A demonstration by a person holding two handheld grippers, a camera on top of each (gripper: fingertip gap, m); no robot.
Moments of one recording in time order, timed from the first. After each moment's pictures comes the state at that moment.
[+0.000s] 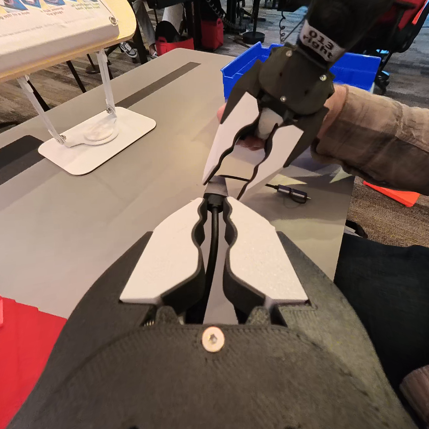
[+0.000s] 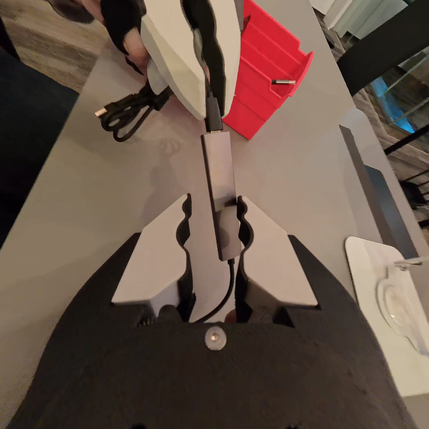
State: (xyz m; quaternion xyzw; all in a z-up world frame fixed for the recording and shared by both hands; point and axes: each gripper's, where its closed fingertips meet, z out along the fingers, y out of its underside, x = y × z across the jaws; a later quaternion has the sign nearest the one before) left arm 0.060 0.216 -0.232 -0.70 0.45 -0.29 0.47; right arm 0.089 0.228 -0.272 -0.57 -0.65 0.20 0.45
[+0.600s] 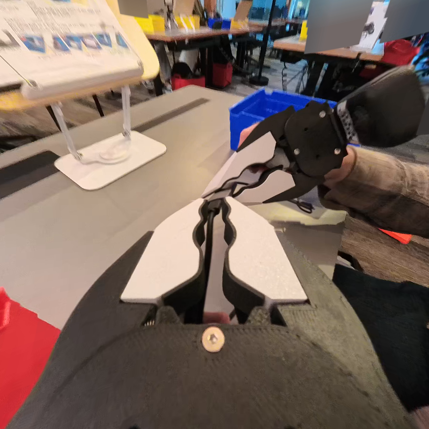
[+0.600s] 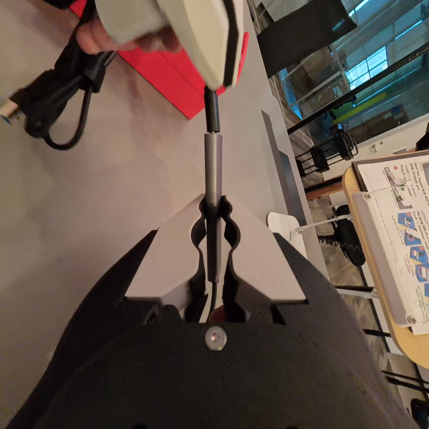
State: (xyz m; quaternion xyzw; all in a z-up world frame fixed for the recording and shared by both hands) left arm 0.060 0.219 -0.205 -0.69 0.40 -0.33 0.51; right arm 0.094 0.253 -0.257 -0.57 -0.62 -0.01 0.53
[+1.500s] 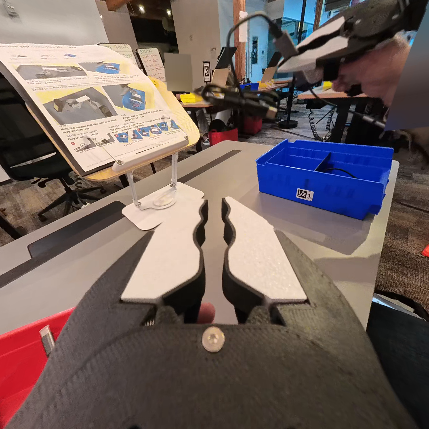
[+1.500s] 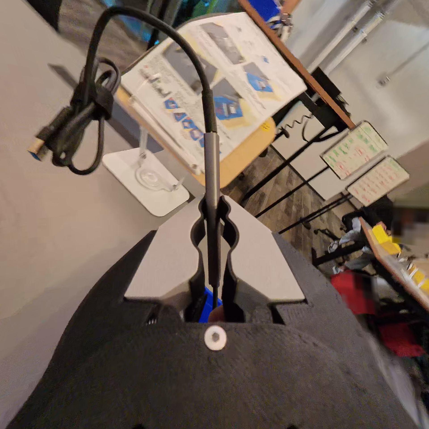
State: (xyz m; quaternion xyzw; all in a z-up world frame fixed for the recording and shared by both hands) left arm 0.035 0.226 -0.141 -0.63 0.37 -0.28 0.62; right arm 0.359 0.301 -0.058 -0.71 -0.33 -0.12 0.61
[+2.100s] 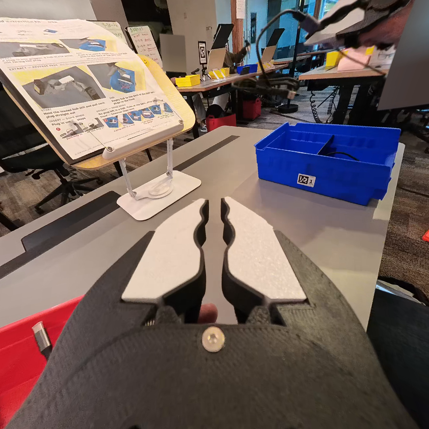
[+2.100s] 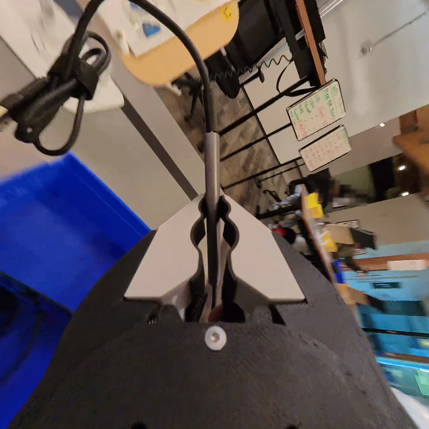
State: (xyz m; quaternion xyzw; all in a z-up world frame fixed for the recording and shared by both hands) left arm 0.041 0.227 -0.159 -0.64 0.39 -0.27 0.60; right arm 0.502 0.294 -0.070 -0.73 -0.37 -0.29 0.50
